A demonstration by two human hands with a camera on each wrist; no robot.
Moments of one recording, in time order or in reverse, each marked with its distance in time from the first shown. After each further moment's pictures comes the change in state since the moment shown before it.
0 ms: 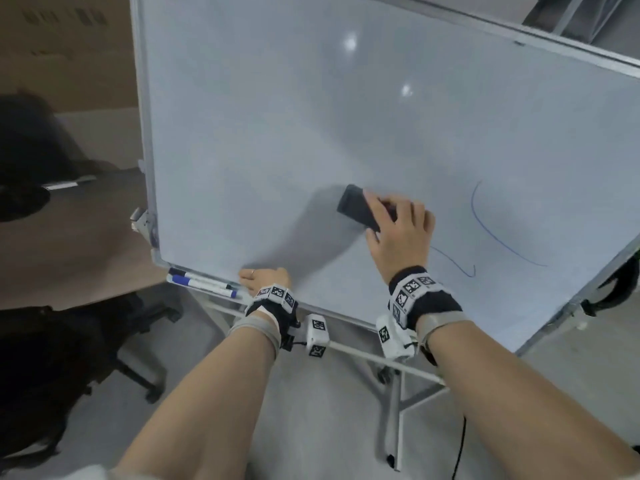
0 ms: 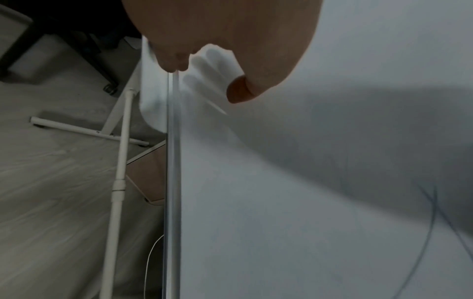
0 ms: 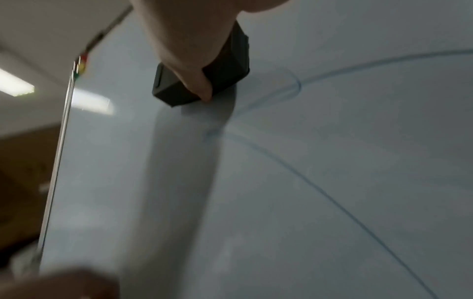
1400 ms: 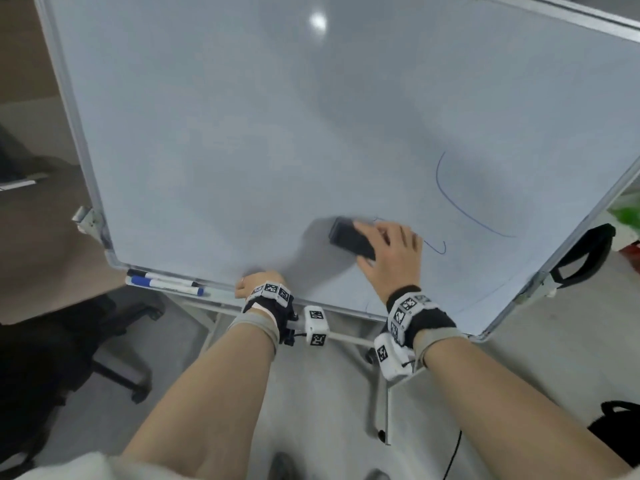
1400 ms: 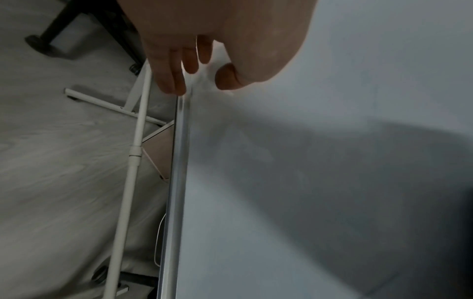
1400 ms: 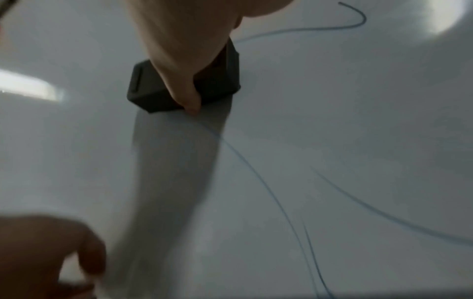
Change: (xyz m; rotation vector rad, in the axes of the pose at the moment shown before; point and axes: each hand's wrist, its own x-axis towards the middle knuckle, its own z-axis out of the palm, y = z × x) left_hand -0.041 -0.003 0.034 1.143 -0.292 0.336; right_hand -0.064 0.062 0.017 0.086 -0.197 0.041
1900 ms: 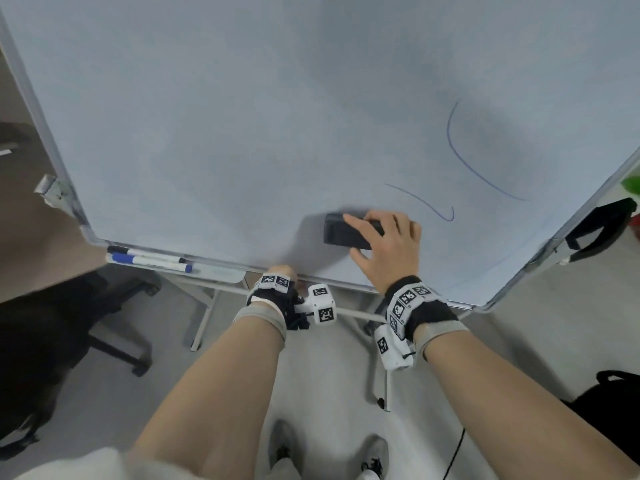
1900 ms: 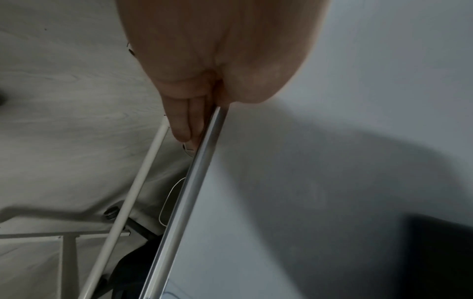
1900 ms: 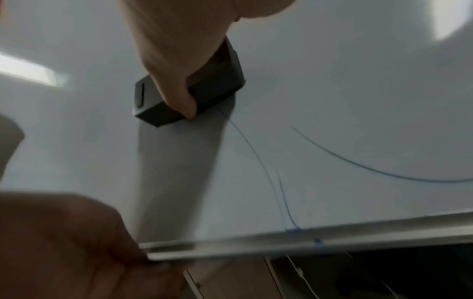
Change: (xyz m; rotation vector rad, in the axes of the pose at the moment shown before) left_hand 0.022 0.020 0.045 0.072 -0.192 0.354; right_hand -0.023 0.006 0.026 -0.023 -0.006 -0.018
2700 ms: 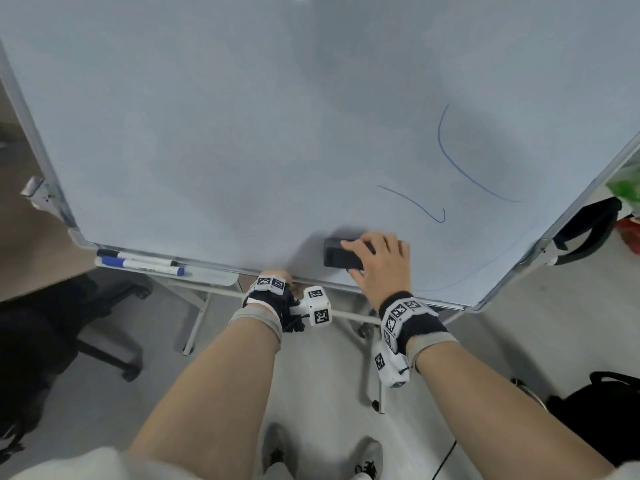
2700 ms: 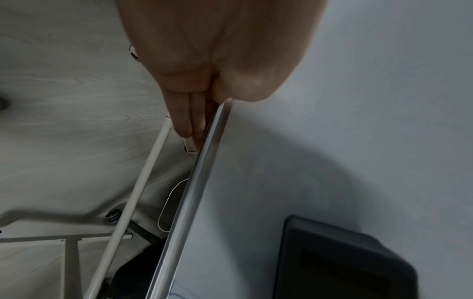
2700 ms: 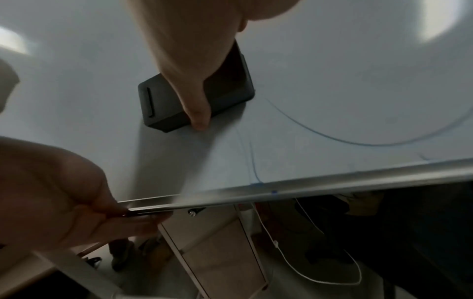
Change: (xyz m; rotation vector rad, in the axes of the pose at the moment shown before) left_hand -0.007 0.001 -0.002 0.074 0.006 0.009; right_hand -0.026 0.006 0.015 -0.013 -0.152 -0.023
